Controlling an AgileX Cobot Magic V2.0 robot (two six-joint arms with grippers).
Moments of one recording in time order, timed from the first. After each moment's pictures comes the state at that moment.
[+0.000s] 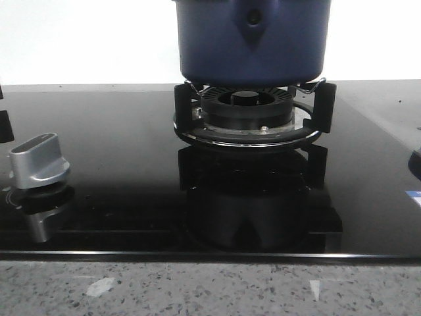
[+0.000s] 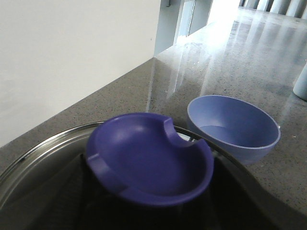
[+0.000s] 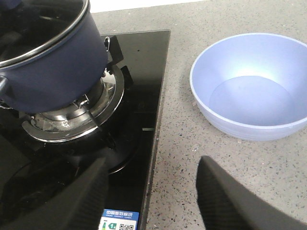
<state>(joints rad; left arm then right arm) -0.43 1.76 -1.40 -1.66 0.76 1.72 -0.06 0.50 -0.74 0.28 0.83 -0.10</state>
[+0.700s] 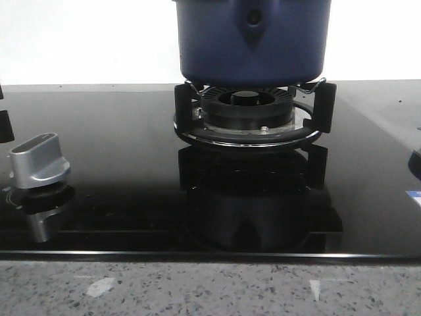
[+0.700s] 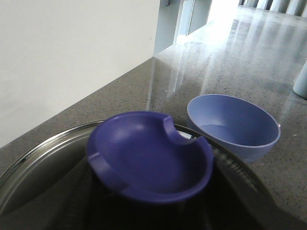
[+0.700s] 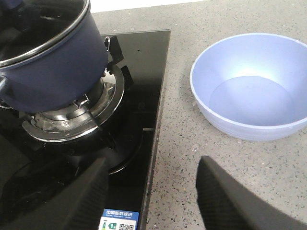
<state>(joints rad) -0.43 1.76 -1.40 -1.66 0.76 1.72 -0.06 0.50 -0.74 0.28 0.83 -0.10</state>
